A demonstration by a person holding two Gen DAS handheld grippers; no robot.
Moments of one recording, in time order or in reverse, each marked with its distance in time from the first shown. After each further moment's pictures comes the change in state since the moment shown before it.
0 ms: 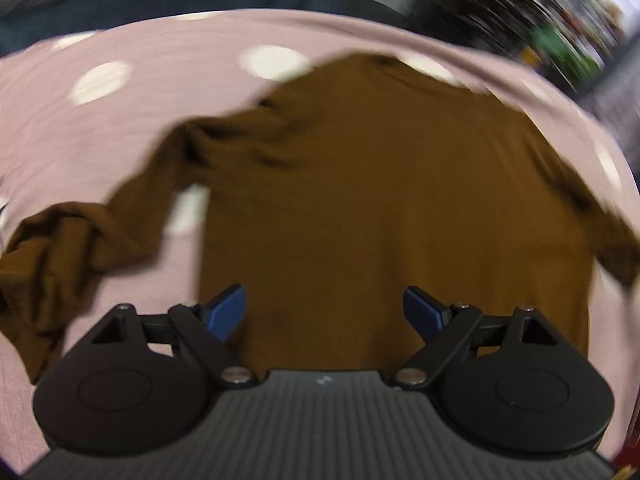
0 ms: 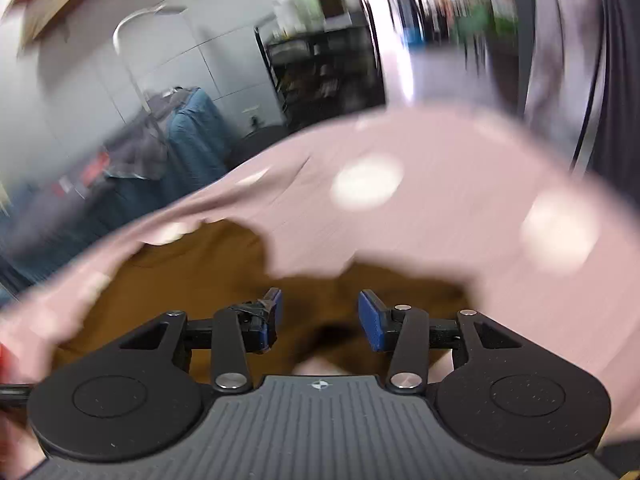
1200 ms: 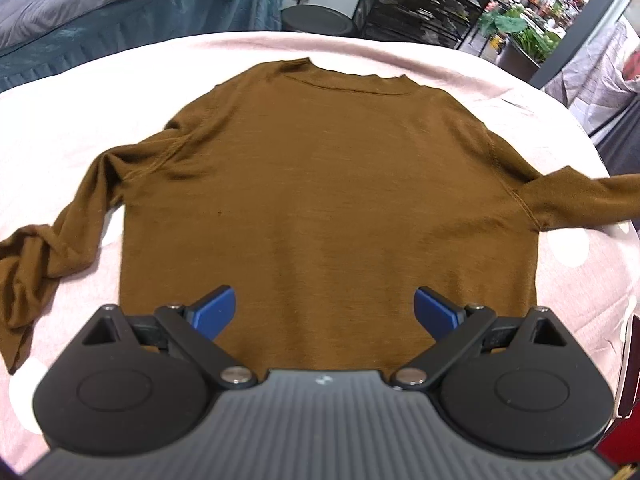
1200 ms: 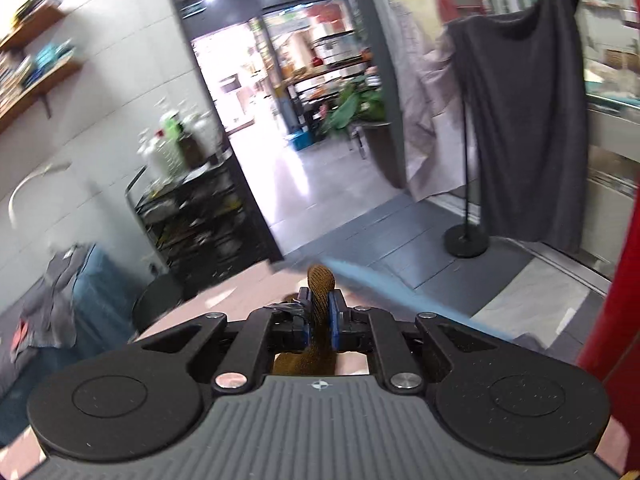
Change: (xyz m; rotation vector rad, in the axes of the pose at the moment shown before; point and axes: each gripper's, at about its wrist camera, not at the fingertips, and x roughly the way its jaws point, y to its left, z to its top) left arm -0.019 -0.071 -0.007 0.065 -0.034 -0.021; right arm -0.062 -0.136 0.054 0.363 -0.307 -0.236
